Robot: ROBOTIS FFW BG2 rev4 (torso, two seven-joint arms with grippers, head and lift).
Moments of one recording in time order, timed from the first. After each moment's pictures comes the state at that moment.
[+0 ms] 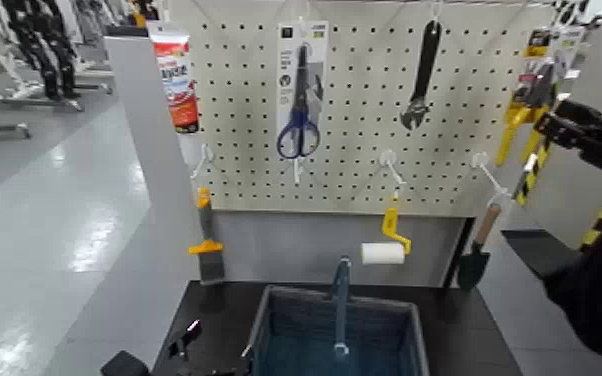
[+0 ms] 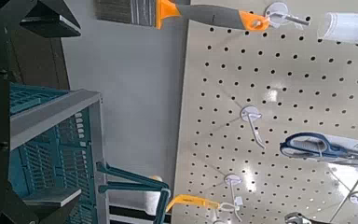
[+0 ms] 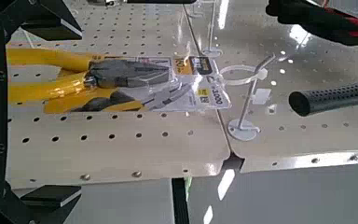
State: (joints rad) left arm 0.22 0.09 -0.07 -1.52 0.21 -0.26 -0.47; right arm -0.55 -0.50 -0.21 -1.34 -0.53 0.33 0.99
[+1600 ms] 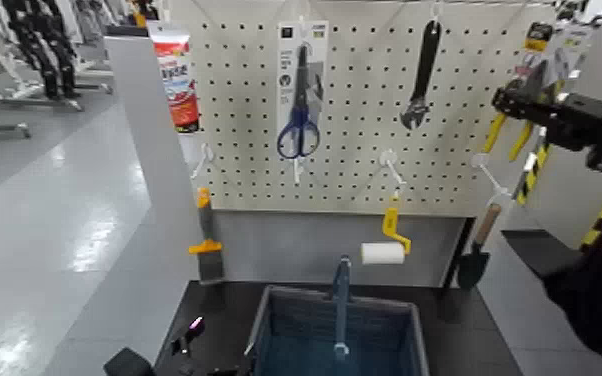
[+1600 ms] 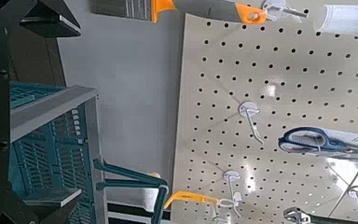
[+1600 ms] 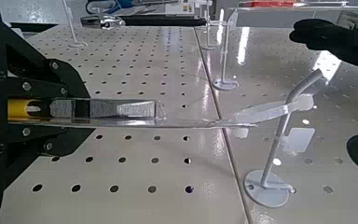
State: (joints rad) left arm 0.21 0.09 -0.08 -1.52 0.20 -0.26 -0.47; right arm -0.72 -0.52 -0.02 -1.20 -0.50 0.32 1.09
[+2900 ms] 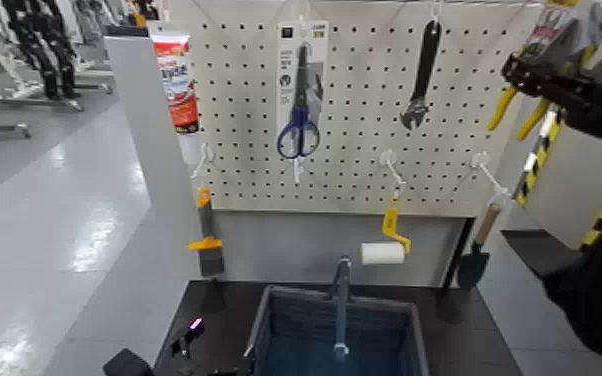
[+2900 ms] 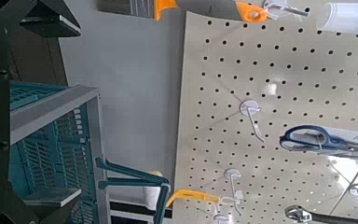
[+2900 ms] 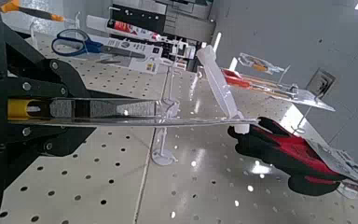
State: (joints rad) left arm 0.21 0.10 -0.08 -1.52 0.20 -0.26 -0.48; right arm -0.51 -0.47 -0.18 -1.70 -0.49 0.40 1.05
